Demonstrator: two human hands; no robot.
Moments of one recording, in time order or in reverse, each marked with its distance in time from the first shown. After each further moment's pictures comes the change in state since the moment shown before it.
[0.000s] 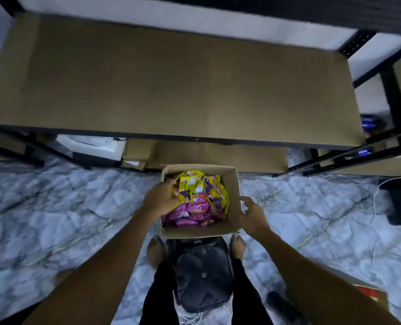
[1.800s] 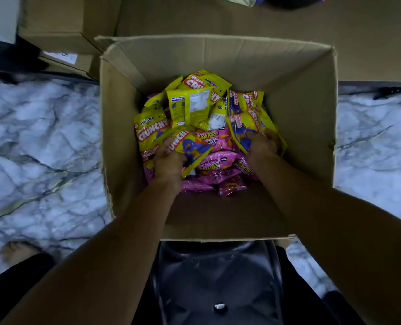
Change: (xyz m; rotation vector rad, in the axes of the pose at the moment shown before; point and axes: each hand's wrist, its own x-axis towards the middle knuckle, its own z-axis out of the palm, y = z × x) left_hand 0.220 -0.142 0.453 -1.416 0.277 -0.888; right_hand 0.389 0.277 0.336 0.974 0.159 0.587
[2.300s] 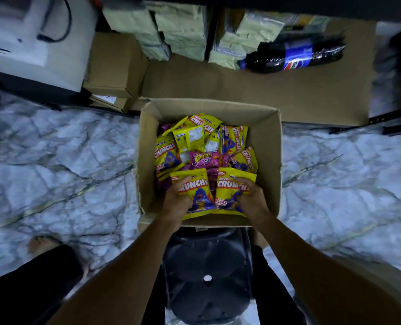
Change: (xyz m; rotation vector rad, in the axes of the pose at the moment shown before) left_hand -0.103 -0.004 -0.044 0.374 -0.190 -0.052; right_hand -0.127 0.019 -0.079 -0.562 -0.283 -0.087
